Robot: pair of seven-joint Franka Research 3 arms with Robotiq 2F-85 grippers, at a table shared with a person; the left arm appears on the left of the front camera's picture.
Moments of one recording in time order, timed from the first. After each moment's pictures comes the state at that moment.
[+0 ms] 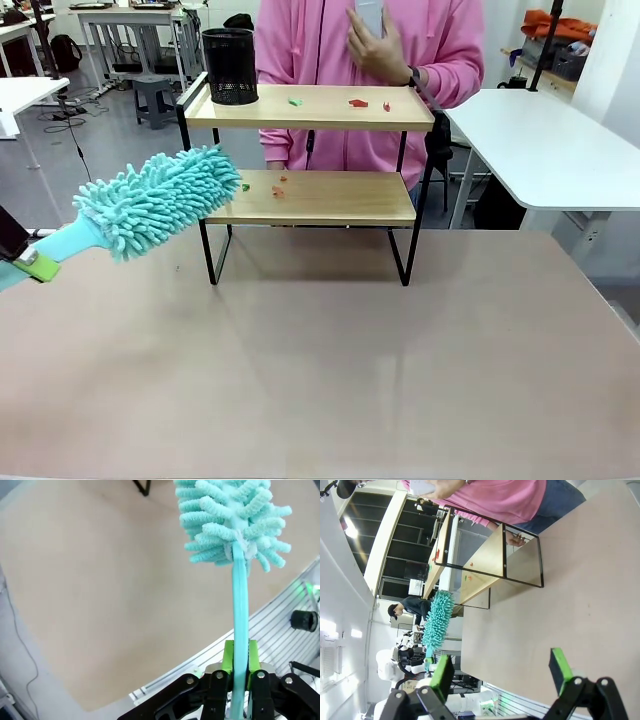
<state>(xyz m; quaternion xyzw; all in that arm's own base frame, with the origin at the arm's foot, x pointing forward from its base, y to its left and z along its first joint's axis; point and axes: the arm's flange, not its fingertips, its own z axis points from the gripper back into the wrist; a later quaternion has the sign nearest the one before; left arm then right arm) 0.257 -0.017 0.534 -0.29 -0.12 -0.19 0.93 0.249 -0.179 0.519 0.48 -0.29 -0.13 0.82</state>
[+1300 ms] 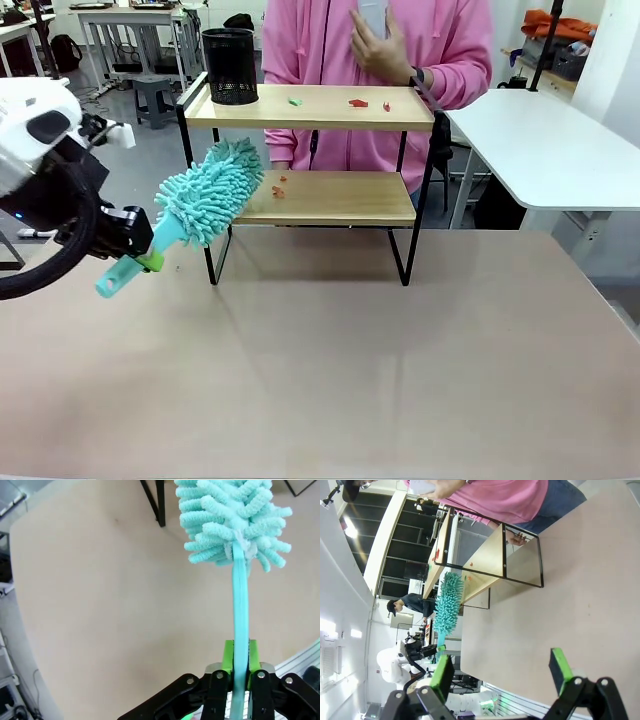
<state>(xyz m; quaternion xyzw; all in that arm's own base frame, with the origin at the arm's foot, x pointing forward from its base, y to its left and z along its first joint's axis) 0.296 -0.132 0.499 -0.20 -0.18 -0.13 0.95 0.249 -0.178 0.519 0.48 -0.29 -0.13 0.82</state>
